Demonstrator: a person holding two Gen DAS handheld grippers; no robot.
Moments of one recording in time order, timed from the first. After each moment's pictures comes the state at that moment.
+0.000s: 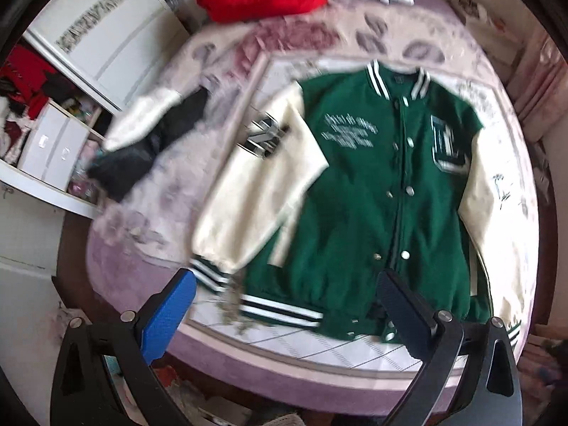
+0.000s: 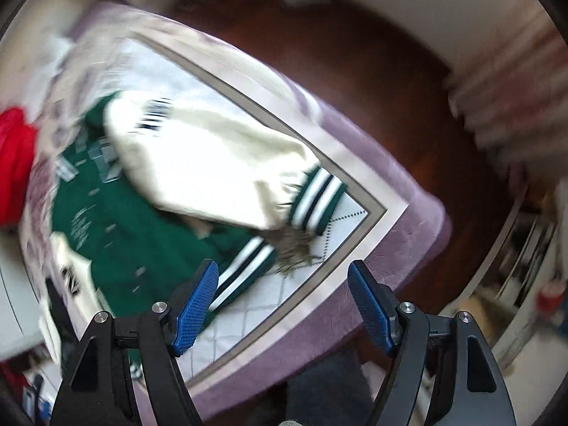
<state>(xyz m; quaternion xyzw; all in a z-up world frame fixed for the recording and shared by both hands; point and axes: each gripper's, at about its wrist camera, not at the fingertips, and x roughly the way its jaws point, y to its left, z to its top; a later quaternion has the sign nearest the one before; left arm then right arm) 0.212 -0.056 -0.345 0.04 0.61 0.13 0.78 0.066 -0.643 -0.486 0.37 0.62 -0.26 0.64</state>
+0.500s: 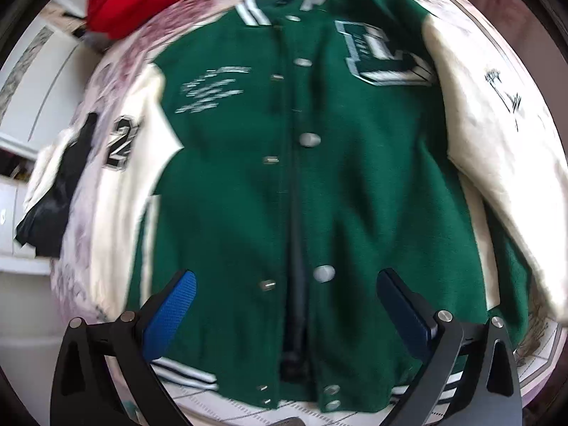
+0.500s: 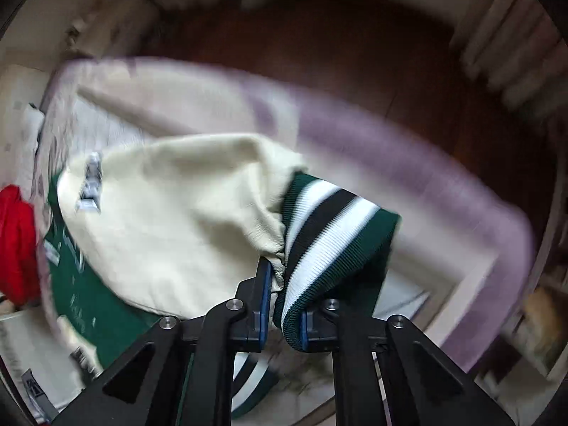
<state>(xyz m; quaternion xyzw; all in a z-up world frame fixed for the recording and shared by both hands) 0.263 -0.194 -0.538 0.14 0.63 0.03 0.76 0.069 -0.680 -0.592 0.41 0.50 -0.33 0.68</state>
